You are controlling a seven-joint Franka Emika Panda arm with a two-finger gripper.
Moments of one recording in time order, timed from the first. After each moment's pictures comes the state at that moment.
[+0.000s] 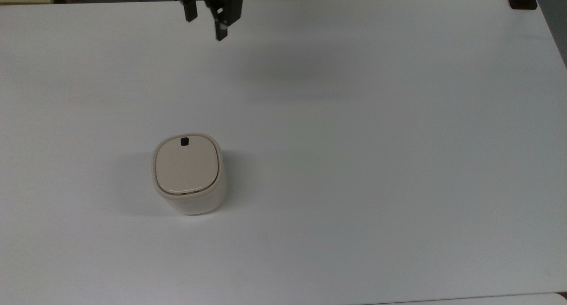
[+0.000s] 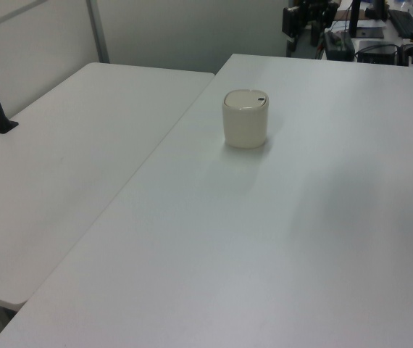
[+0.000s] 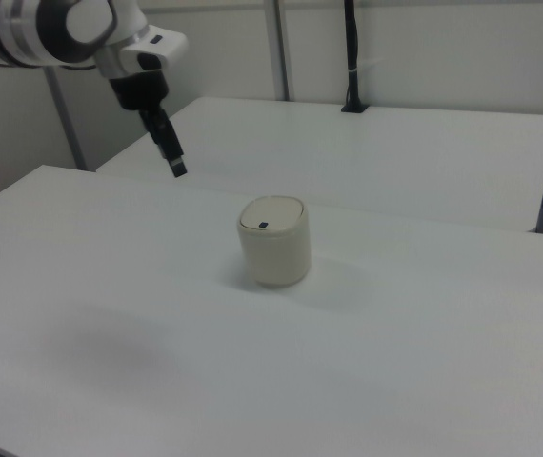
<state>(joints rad) 0.11 0.00 -0.09 -1.62 -0.07 1.80 0.65</state>
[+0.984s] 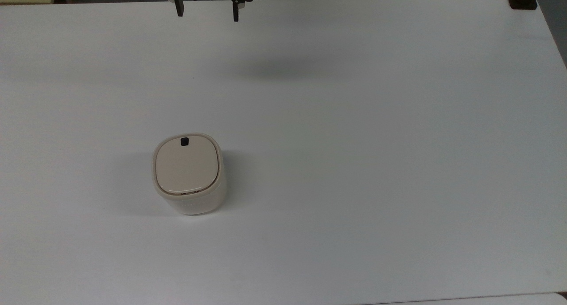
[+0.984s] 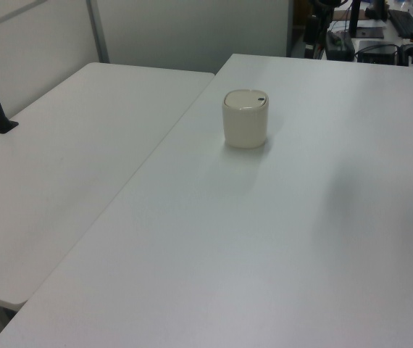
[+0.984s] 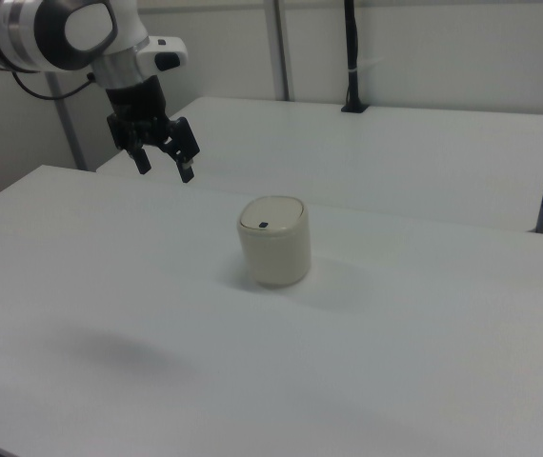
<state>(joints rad) 0.06 -0.02 -0.06 -1.67 -0.05 1.76 0.04</state>
